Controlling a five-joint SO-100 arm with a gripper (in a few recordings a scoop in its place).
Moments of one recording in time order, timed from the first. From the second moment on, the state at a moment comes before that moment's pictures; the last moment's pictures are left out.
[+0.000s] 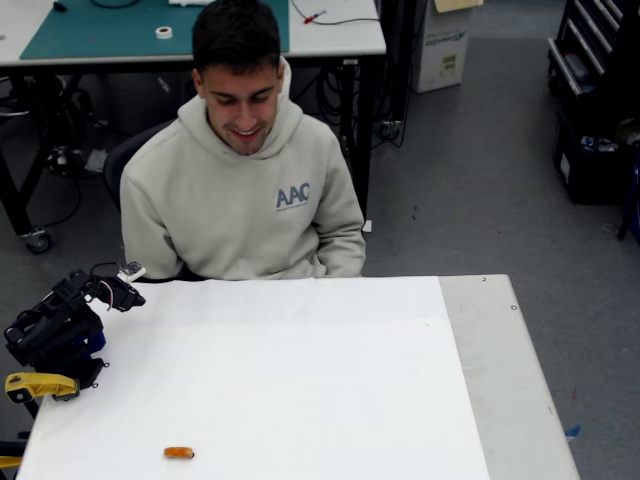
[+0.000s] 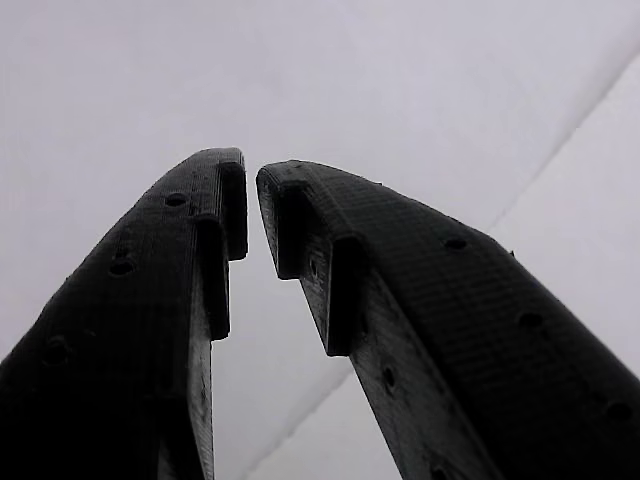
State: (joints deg) arm -4.8 187.6 171.6 65.7 7.1
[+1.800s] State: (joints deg) arm 0.5 150.0 149.7 57.8 6.9
